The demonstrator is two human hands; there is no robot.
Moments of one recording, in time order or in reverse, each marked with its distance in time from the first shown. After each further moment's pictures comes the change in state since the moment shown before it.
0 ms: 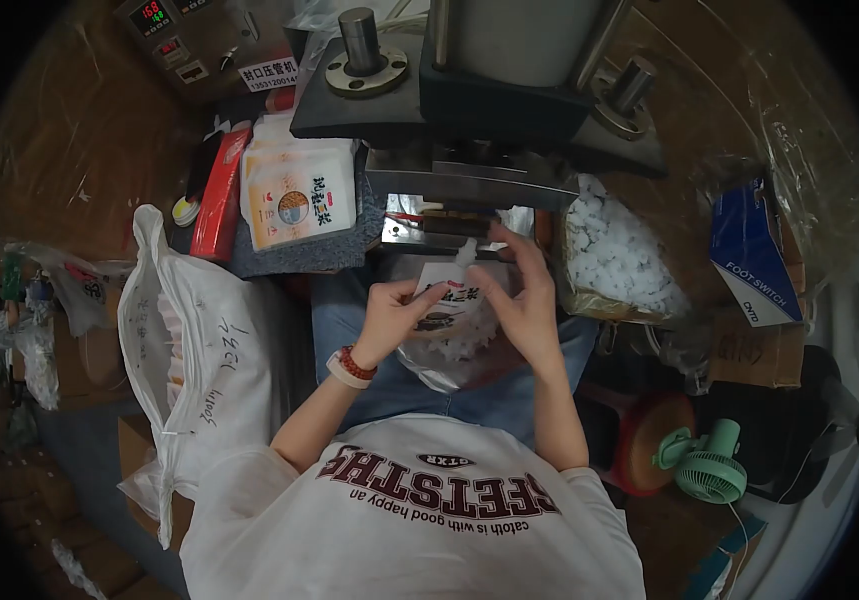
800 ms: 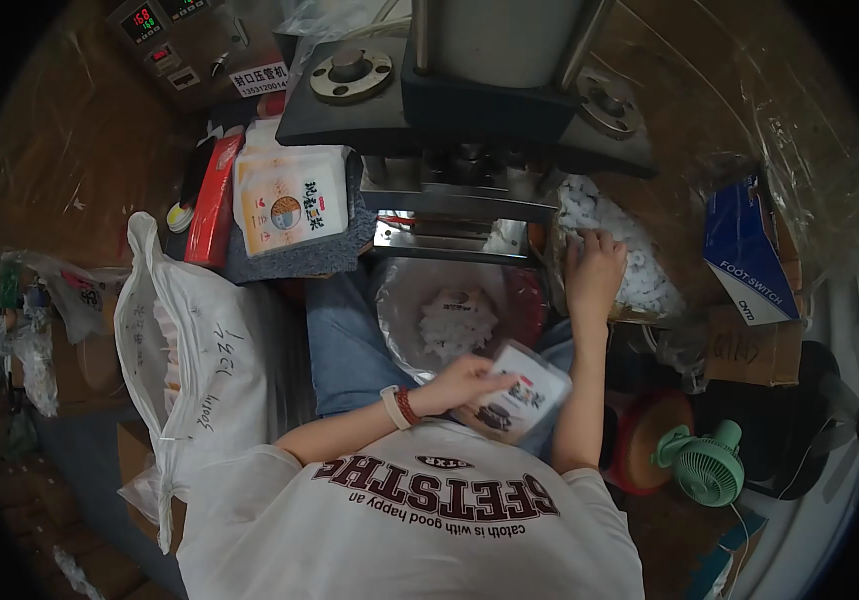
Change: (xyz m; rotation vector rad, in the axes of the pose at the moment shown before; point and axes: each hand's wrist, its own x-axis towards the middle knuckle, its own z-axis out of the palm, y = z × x) left_hand -0.048 -0.042 0.086 -0.280 -0.543 -0.473; right_hand 0.014 0.086 -0.066 -1.018 0.212 0.064
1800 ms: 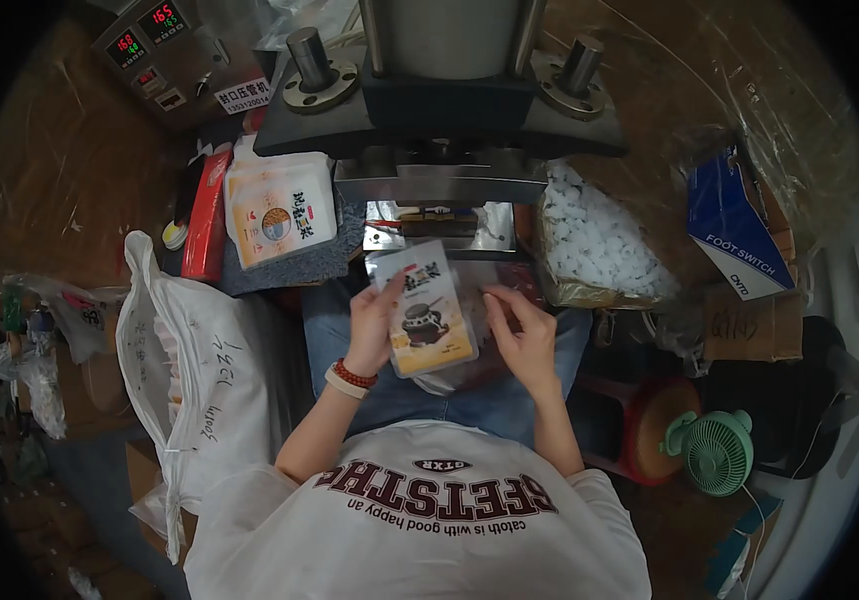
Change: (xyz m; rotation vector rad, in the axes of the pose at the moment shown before) left_hand -0.015 0.058 -0.074 -0.524 0.590 0.357; right_hand -0.073 -0.060 -0.037 0.878 -0.230 0.001
